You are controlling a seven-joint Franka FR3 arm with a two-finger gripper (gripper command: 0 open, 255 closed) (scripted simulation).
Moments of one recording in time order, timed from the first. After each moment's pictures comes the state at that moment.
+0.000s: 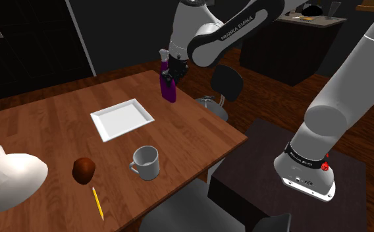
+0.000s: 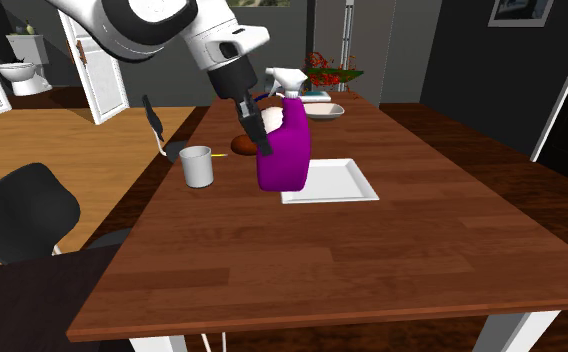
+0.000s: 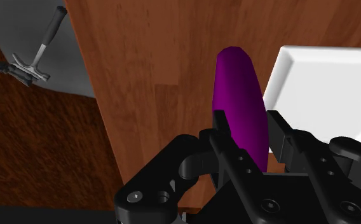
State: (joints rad) arm -0.21 -0.07 0.47 -2.29 -0.22 2.57 0.60
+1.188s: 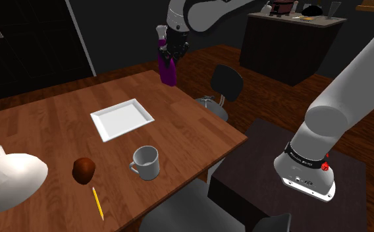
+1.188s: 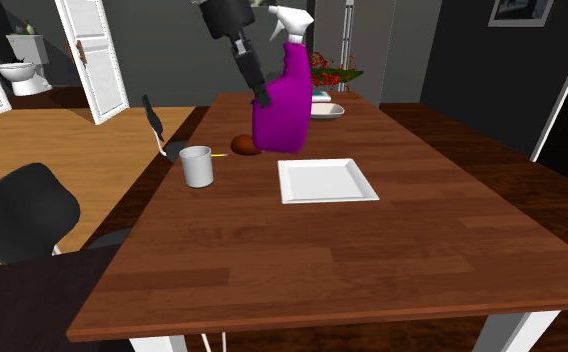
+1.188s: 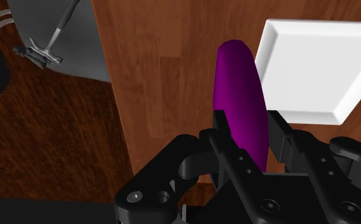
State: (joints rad) arm -0.20 -0.17 0.44 -2.15 -0.10 2.34 0.49
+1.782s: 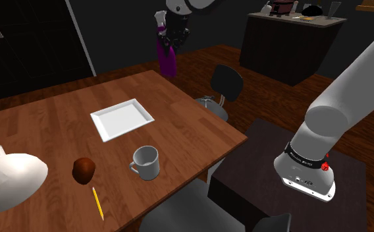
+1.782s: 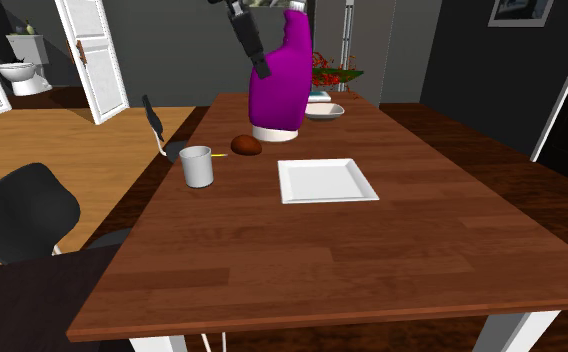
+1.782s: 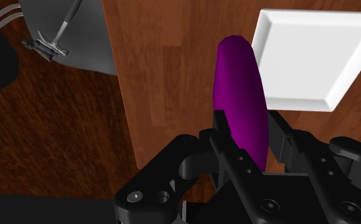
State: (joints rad) arm -0.19 -0.20 0.43 -2.05 -0.08 2.22 0.46
